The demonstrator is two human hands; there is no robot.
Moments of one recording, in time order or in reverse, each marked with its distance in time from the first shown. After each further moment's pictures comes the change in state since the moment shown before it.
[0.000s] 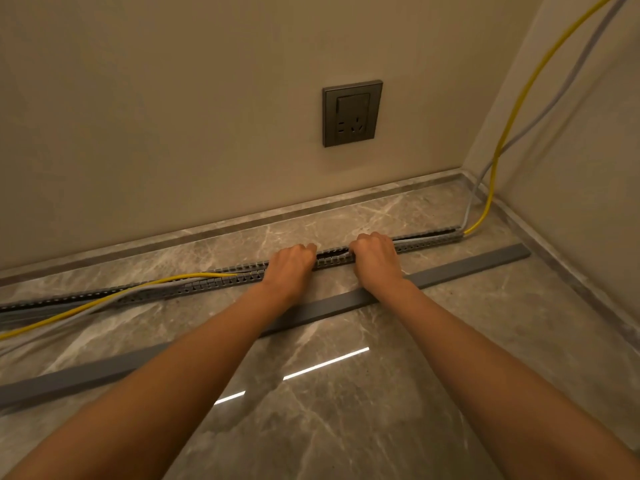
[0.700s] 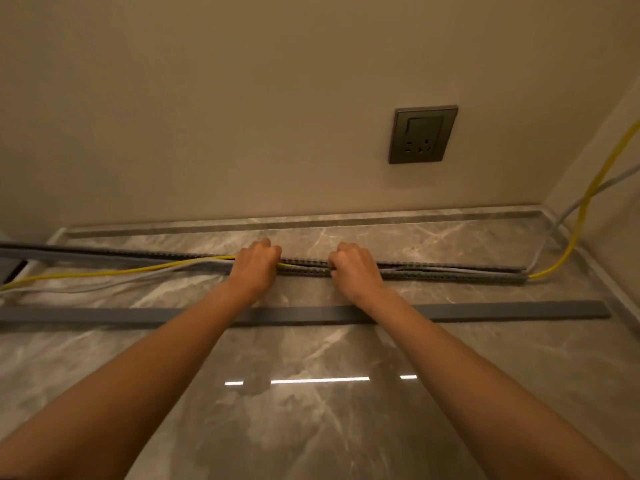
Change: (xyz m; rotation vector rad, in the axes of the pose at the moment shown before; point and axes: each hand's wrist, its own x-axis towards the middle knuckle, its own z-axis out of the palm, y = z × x) left_hand -0.056 -0.077 -0.002 0.029 0.003 -0.416; right_hand 0.008 -0.066 0.006 0.123 -0.024 -0.412
